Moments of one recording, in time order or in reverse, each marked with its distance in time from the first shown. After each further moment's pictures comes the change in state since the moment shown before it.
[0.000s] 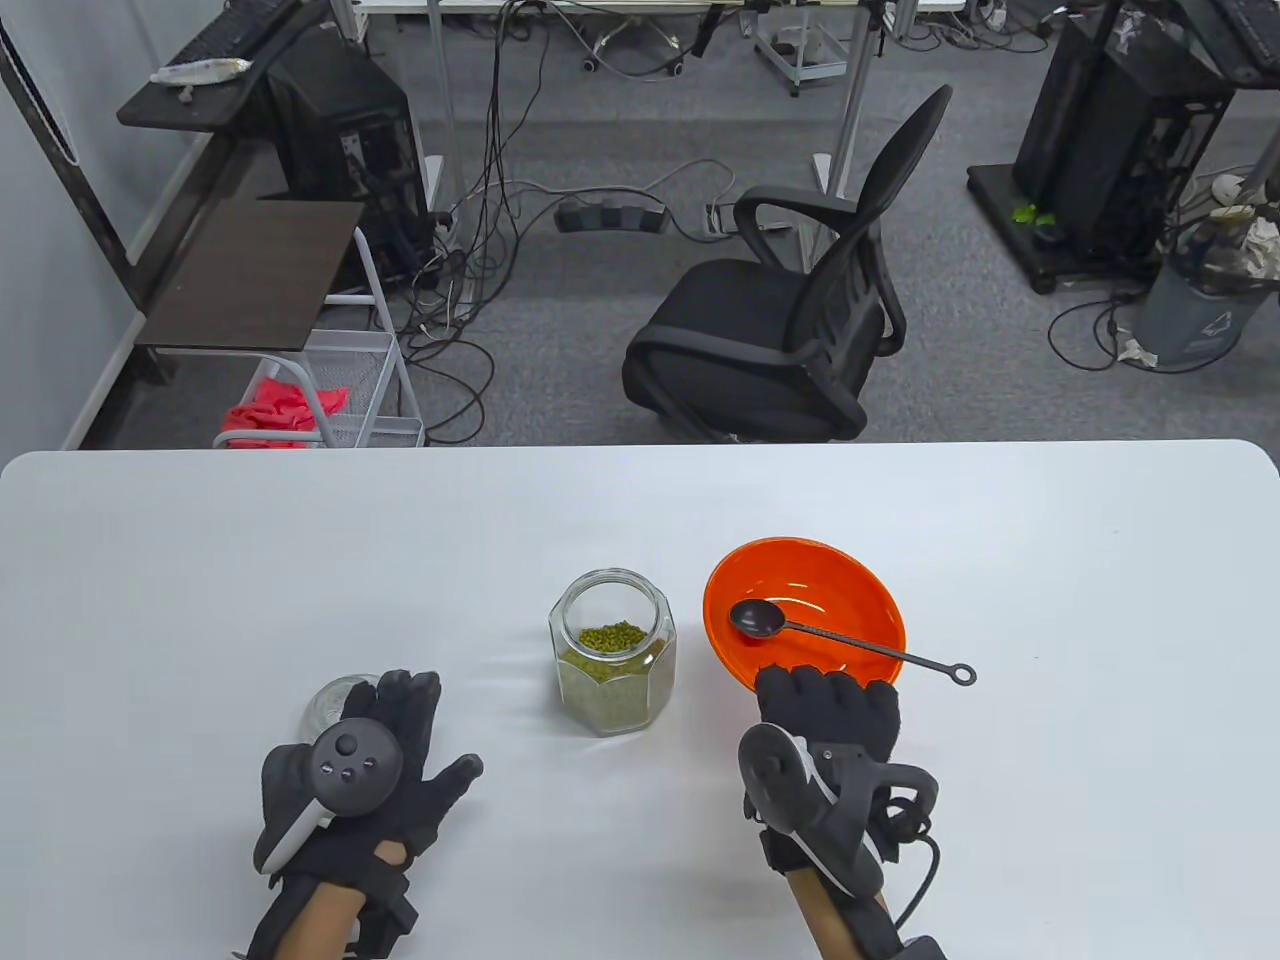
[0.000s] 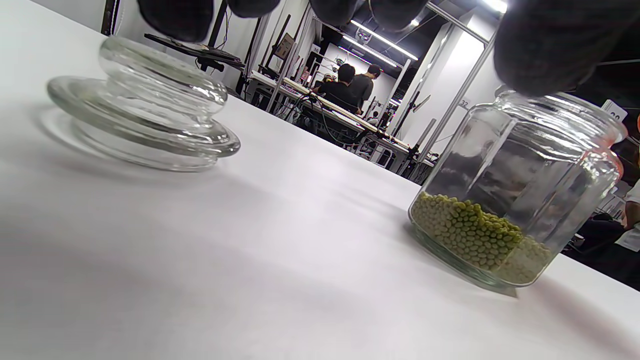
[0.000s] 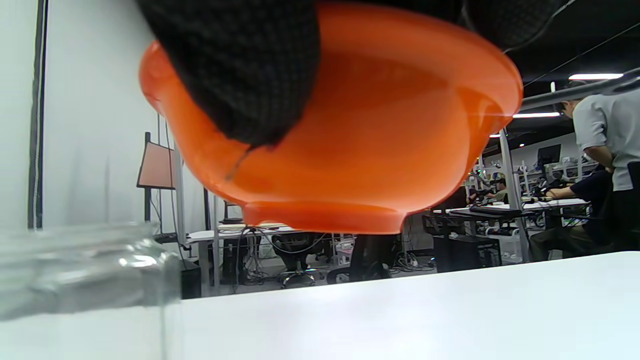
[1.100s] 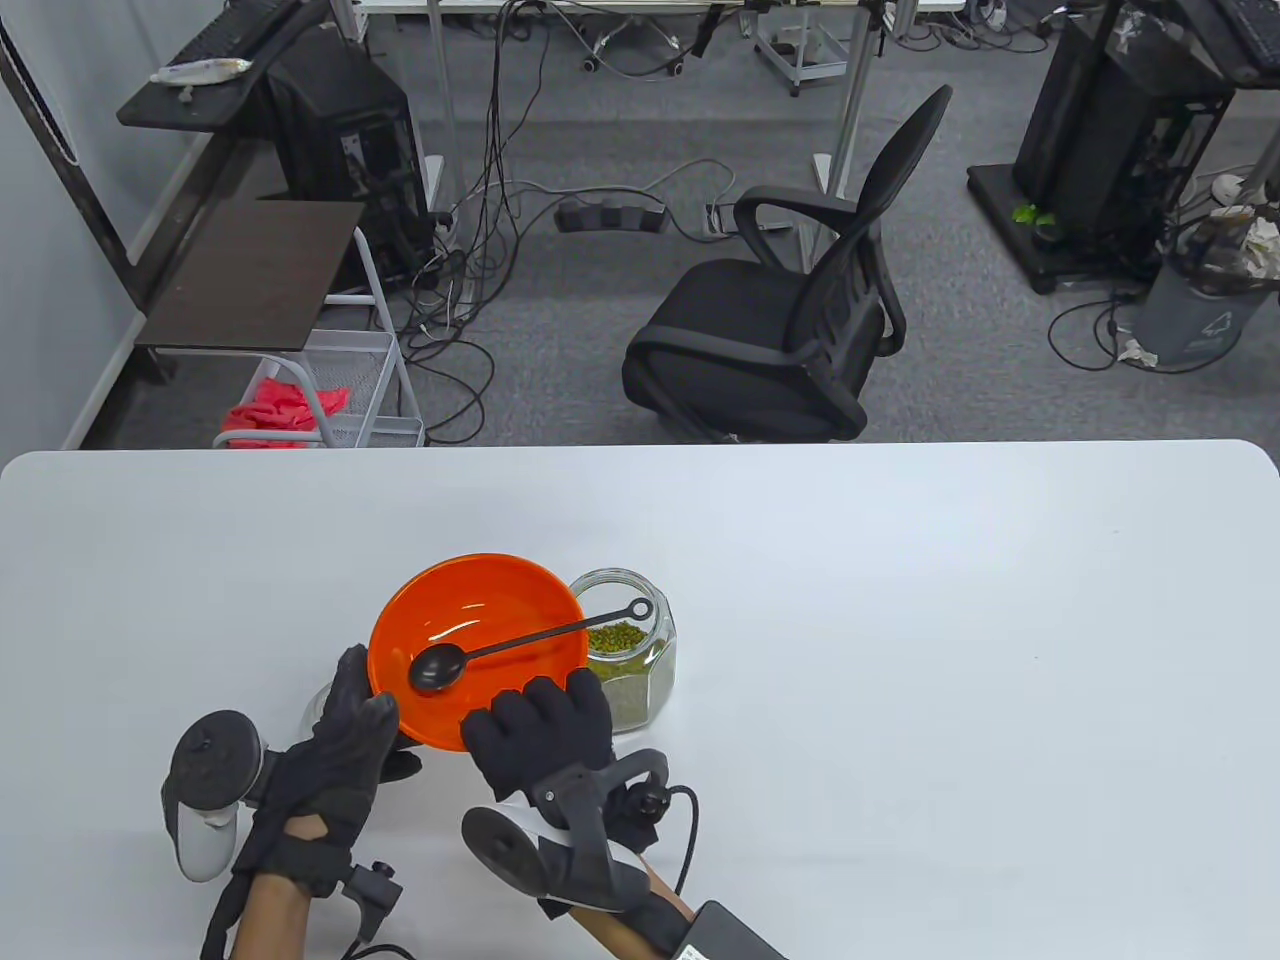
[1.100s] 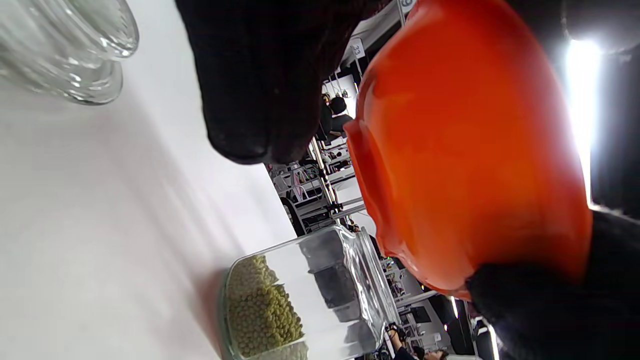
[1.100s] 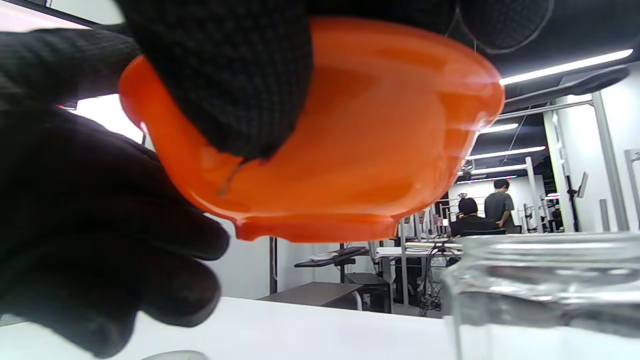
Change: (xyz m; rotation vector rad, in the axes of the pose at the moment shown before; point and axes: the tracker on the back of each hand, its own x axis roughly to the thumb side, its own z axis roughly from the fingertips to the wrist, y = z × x) left_hand -0.031 0.033 0.010 0.108 -0.111 0.777; right_hand 0.176 0.018 0.035 -0.019 -0.507 -0.238
